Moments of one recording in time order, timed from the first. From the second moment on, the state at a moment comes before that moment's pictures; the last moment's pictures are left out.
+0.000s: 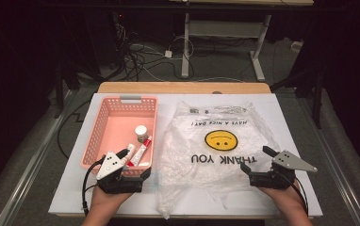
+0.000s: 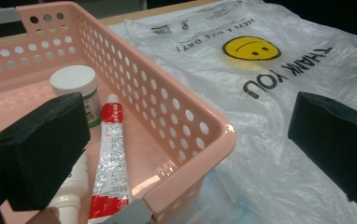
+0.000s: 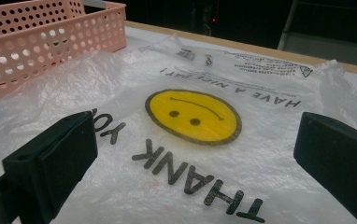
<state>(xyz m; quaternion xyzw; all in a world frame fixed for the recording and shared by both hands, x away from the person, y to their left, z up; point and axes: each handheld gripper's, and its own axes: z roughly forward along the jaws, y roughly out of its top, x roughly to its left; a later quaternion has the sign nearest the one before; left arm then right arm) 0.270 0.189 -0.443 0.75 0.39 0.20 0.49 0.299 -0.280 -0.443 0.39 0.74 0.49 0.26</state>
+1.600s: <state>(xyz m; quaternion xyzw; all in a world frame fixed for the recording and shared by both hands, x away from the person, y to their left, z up) 0.267 0.189 -0.436 0.76 0.39 0.21 0.48 0.307 -0.314 -0.443 0.42 0.73 0.47 0.28</state>
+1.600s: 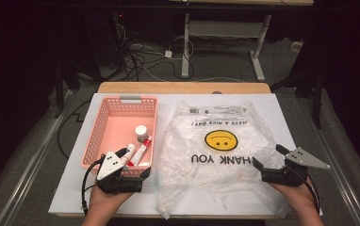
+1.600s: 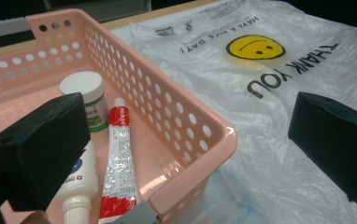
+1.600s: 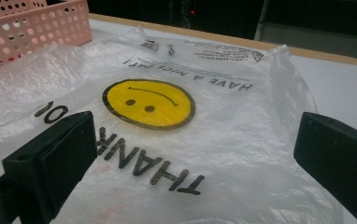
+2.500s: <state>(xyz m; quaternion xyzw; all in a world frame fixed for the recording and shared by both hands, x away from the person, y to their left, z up) 0.265 0.189 -0.433 0.76 0.39 0.18 0.49 0.388 -0.354 -0.432 0.47 0.71 0.44 0.28</state>
